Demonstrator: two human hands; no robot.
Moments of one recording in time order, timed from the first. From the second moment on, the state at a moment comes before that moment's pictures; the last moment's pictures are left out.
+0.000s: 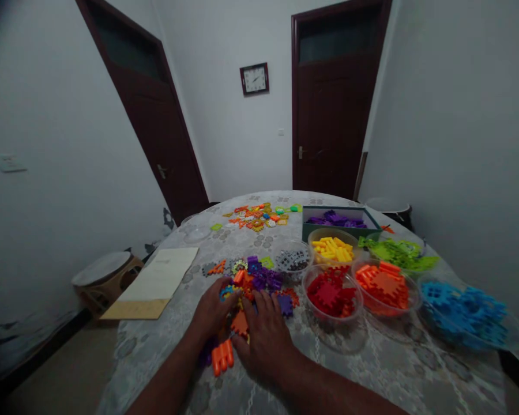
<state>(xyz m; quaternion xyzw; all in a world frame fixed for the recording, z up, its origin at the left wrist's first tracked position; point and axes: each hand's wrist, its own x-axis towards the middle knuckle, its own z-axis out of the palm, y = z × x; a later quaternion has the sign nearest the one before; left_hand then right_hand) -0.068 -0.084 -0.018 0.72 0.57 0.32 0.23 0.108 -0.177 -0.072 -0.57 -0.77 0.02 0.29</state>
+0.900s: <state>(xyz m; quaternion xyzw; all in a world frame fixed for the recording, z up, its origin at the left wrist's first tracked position) -0.044 -0.094 0.019 0.67 0.53 0.31 0.40 0.111 -0.166 -0.061 -0.52 -0.72 0.06 0.46</state>
